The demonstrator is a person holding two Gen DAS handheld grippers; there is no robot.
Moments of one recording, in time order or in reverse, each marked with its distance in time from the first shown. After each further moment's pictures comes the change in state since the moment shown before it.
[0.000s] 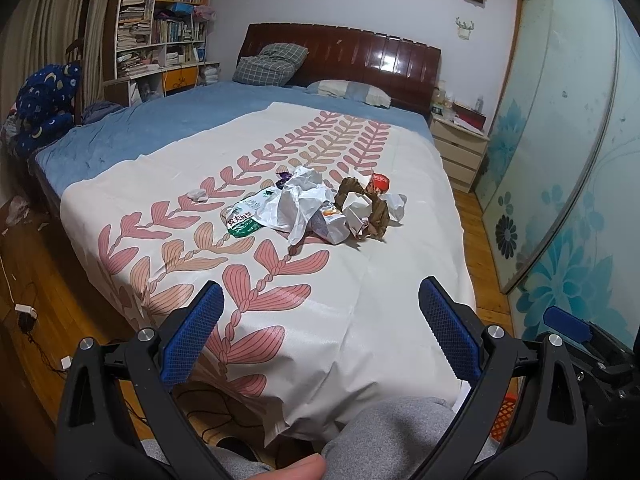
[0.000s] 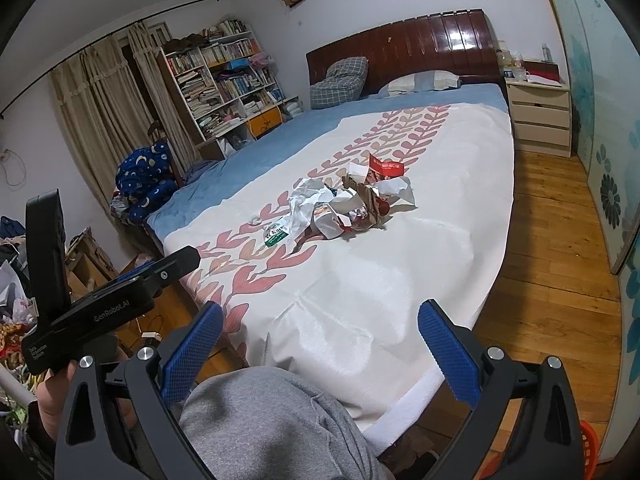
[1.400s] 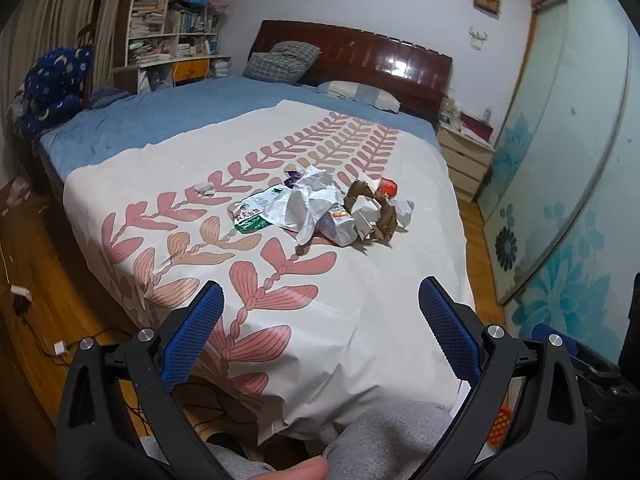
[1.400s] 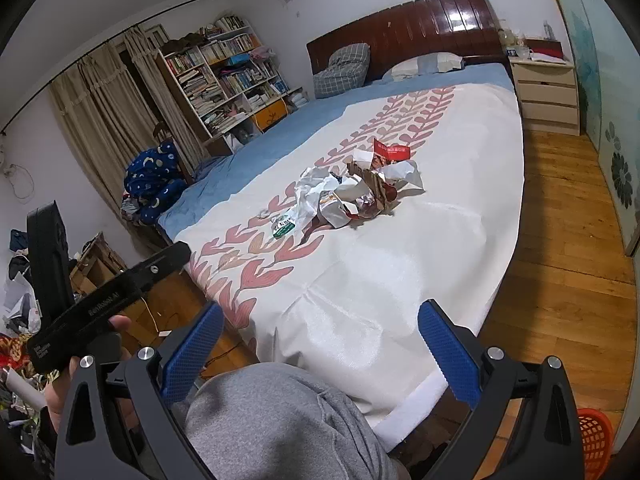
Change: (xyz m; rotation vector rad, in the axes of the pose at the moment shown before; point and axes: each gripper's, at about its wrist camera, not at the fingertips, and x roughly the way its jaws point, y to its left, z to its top) left arm 0.003 0.016 0.000 -0.077 0.002 -0.004; right arm 0.016 -0.010 -0.002 0.052 0.044 0.058
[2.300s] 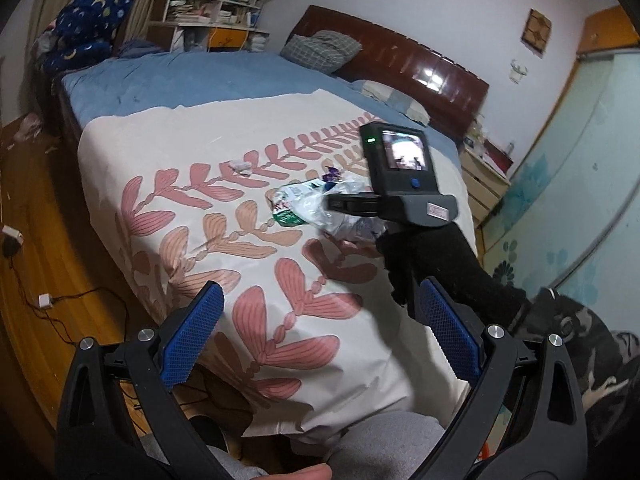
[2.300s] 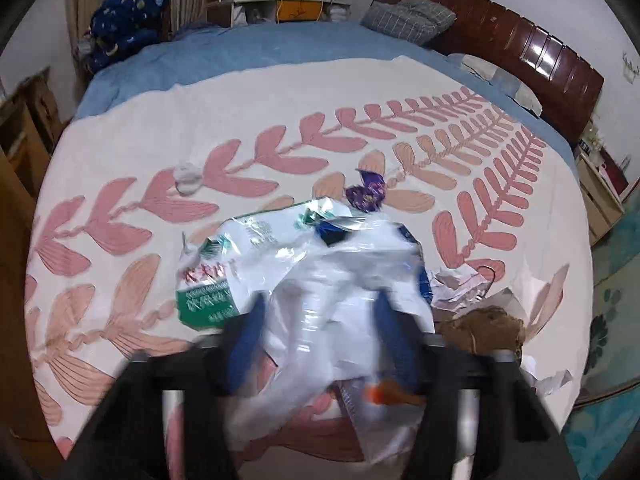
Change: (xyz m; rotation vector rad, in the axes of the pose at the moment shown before) left arm 0.015 0.071 0.011 -0.196 0.034 -0.002; right arm 0.374 0.098 0.139 -0.468 0.311 -0.253
